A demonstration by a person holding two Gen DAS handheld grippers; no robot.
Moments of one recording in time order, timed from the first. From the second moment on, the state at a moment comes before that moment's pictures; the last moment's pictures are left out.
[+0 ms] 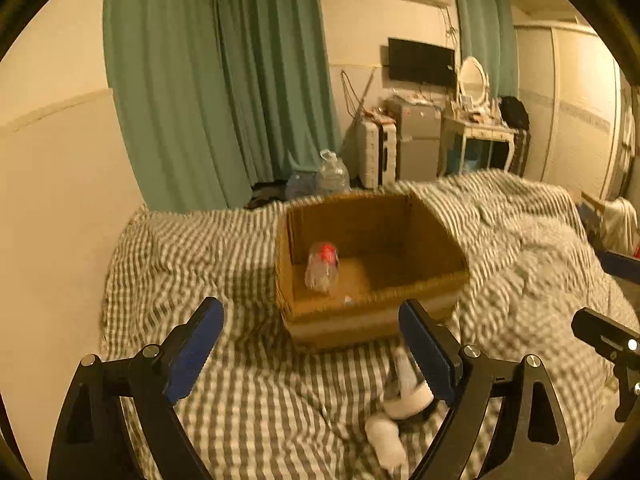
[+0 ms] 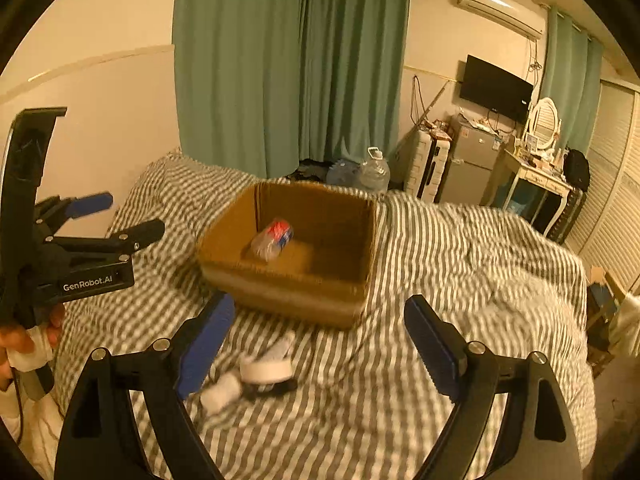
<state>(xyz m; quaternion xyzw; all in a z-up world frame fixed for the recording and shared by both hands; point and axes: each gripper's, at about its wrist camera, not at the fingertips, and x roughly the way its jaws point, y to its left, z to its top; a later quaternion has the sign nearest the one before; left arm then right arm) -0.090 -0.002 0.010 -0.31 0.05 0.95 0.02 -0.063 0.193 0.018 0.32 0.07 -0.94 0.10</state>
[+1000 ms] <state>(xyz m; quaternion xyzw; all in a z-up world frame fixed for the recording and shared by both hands) -0.096 0.048 -0.218 -0.52 0.08 0.85 0.11 -0.105 0.213 -0.158 0.43 -0.01 -0.90 0.09</state>
